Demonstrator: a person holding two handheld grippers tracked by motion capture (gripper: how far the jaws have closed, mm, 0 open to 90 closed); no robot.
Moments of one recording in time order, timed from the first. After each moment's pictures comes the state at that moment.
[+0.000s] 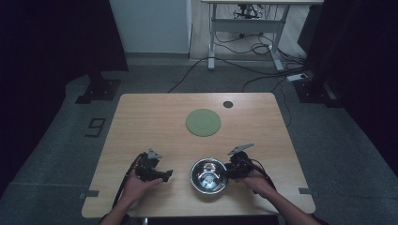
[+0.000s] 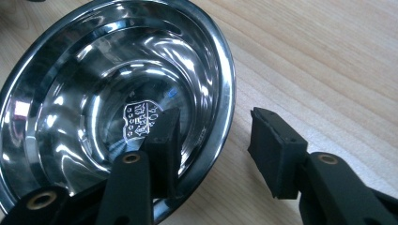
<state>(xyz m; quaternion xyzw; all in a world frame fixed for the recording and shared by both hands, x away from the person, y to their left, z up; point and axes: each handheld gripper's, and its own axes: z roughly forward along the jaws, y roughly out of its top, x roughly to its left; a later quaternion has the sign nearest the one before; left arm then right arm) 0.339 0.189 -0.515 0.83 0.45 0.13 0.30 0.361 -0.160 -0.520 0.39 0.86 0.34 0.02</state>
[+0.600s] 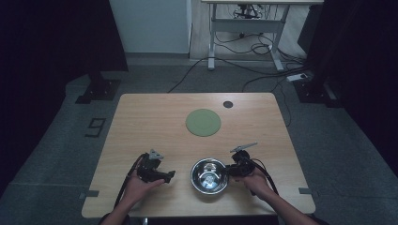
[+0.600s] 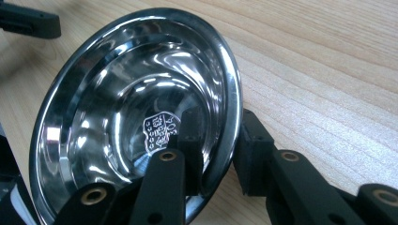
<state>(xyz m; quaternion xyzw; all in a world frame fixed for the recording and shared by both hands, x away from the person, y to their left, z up) 0.335 0.182 -0.512 0.84 0.44 0.12 0.31 0.364 -0.165 -0.521 0.43 0.82 0.37 -0.03</state>
